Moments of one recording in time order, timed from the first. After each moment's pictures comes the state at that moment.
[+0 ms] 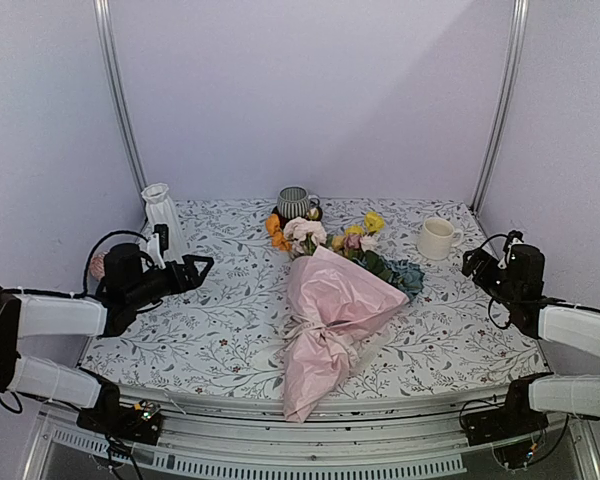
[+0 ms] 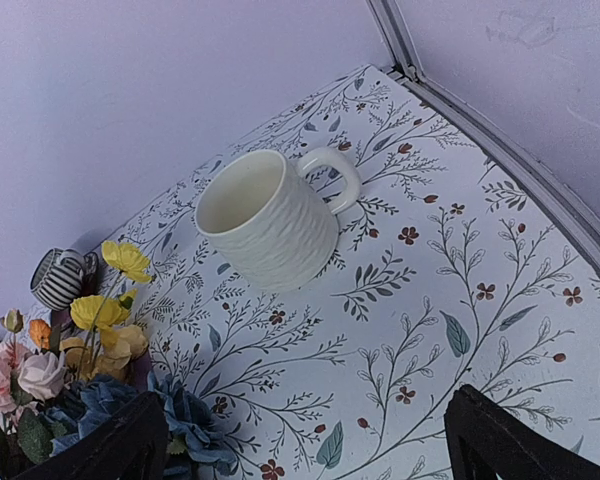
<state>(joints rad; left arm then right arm) -0.30 1.24 0.36 0.58 0.26 -0.52 0.08 1.05 0.35 0.31 0.11 0.57</state>
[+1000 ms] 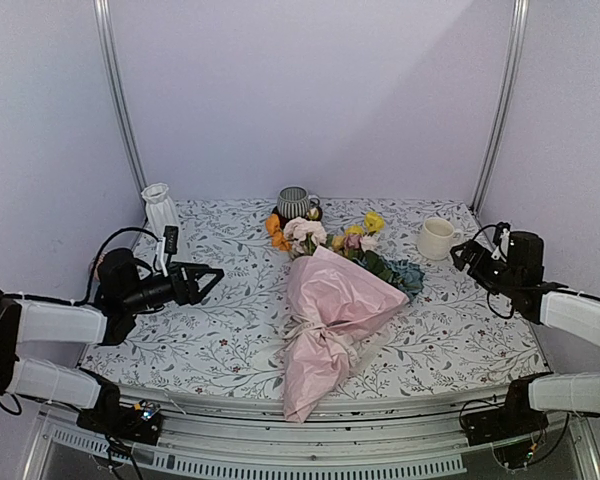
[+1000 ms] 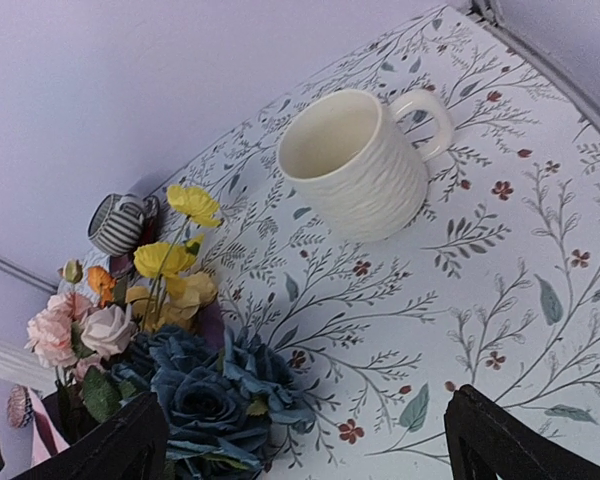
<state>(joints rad) -0.31 1.22 0.29 0.77 0.59 -0.45 0.08 1.07 0.45 0.17 -0.12 0.61</state>
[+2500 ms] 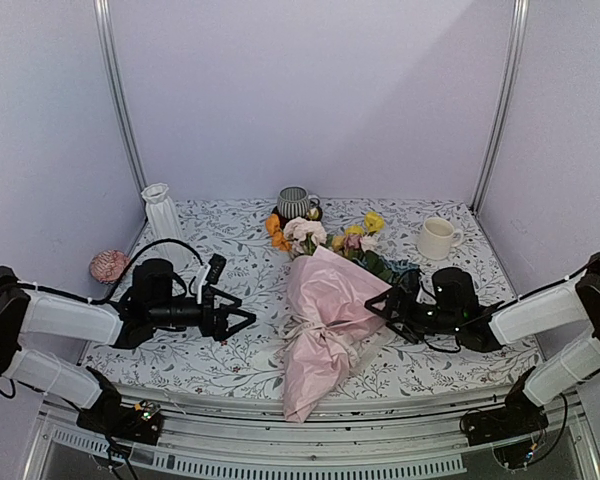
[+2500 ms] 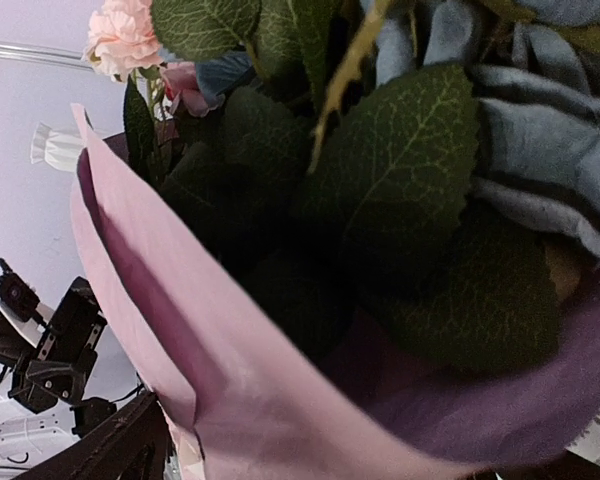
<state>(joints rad) -0.57 1.31 0.34 0.58 0.58 -0.27 0.67 1.41 0.38 0.51 -0.25 1.04</state>
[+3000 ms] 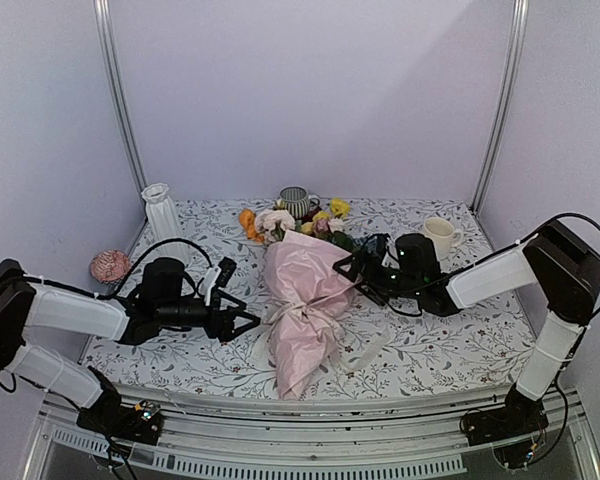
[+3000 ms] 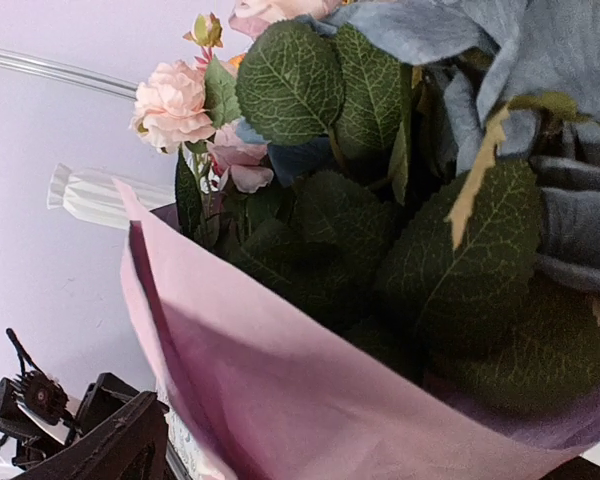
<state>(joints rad) -0.61 1.35 0.40 0.48 0.51 -0.20 0.67 1.76 0.76 0.56 -0.22 1.01</state>
